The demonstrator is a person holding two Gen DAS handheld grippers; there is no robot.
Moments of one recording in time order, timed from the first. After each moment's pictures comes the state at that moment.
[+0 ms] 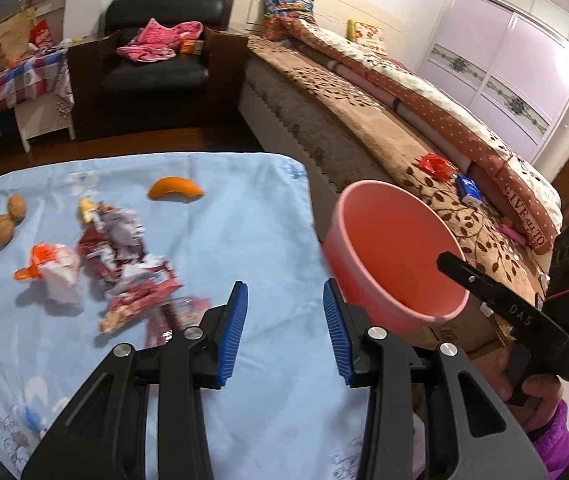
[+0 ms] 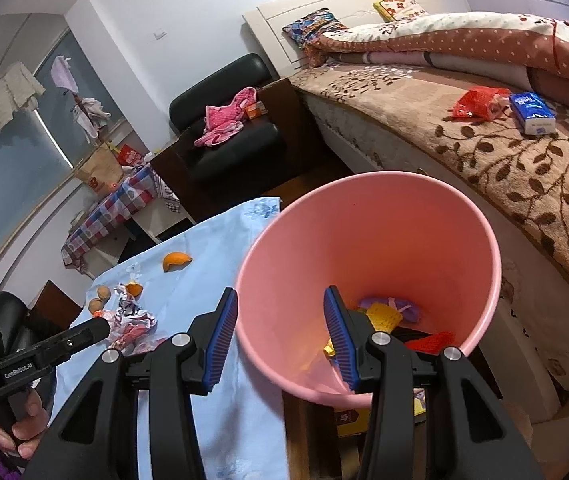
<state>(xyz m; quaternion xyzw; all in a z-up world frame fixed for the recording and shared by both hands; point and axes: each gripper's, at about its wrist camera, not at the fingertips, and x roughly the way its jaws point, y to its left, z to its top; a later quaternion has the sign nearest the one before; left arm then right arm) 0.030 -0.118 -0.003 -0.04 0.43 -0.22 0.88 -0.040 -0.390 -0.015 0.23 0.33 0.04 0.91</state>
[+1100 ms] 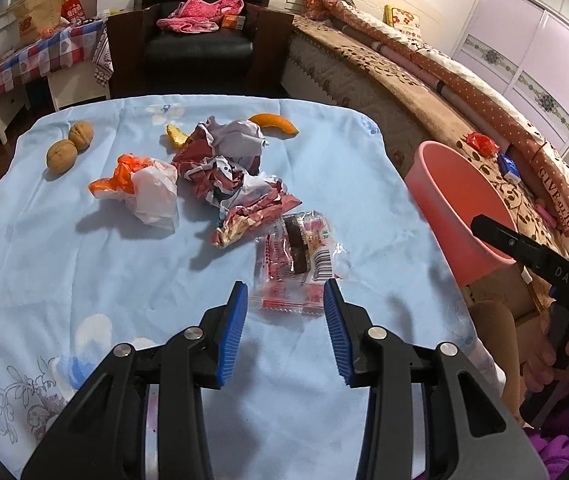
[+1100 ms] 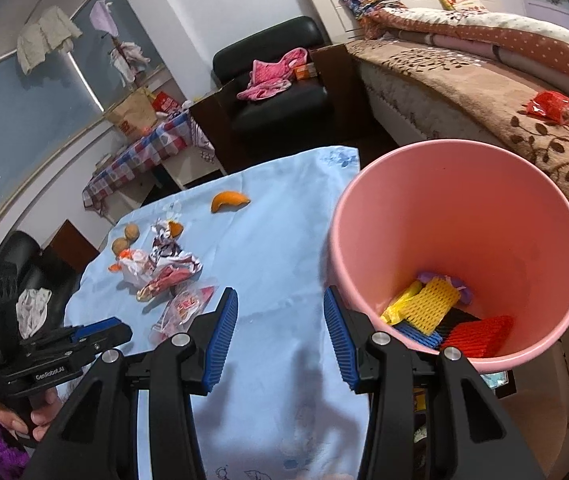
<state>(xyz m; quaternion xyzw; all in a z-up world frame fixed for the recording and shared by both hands) 0.008 -0.038 -0.047 -0.03 0.46 -0.18 0.87 -0.029 -0.309 -0.025 0.17 0.38 0.12 0.90</state>
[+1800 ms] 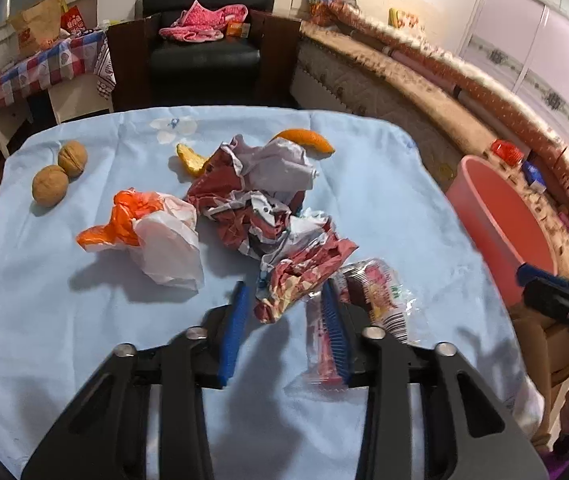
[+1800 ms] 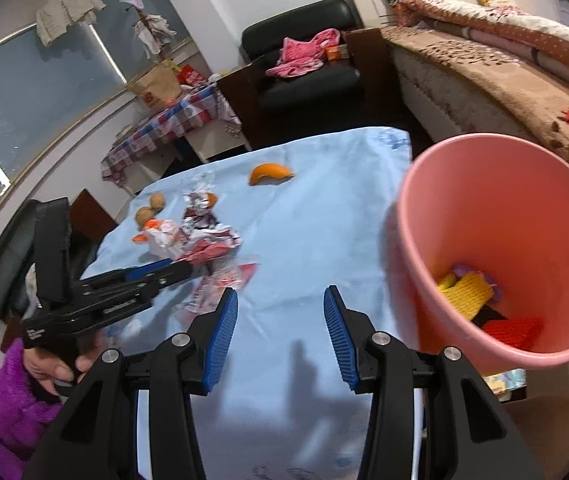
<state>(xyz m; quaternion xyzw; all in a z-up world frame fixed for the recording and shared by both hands) 0.059 -0.027 -0.070 -0.02 0.44 -0.17 0.88 -0.023 -0.269 -0.024 0.15 0.41 0.17 0.88</state>
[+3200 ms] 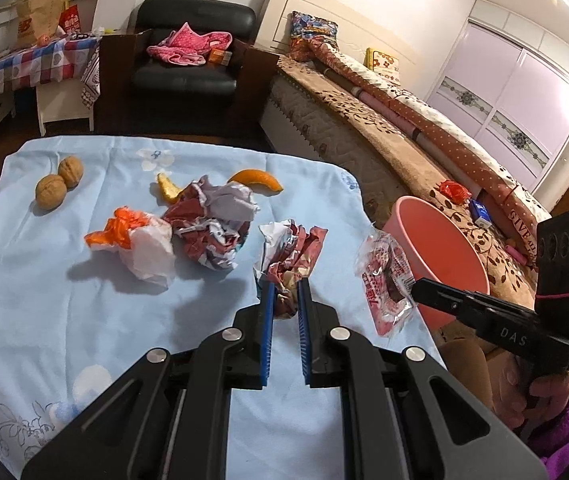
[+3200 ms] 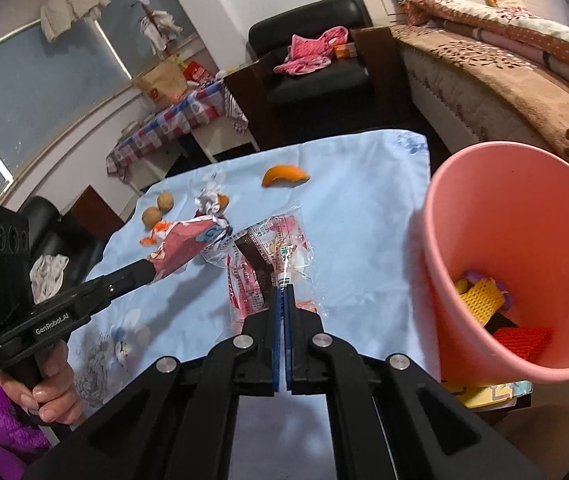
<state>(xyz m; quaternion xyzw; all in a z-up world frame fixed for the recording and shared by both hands) 0.022 -0.020 -0.025 -0.09 0.40 -0.22 0.89 -0.014 -0.259 -0.019 0.15 0.41 0.17 0.88</state>
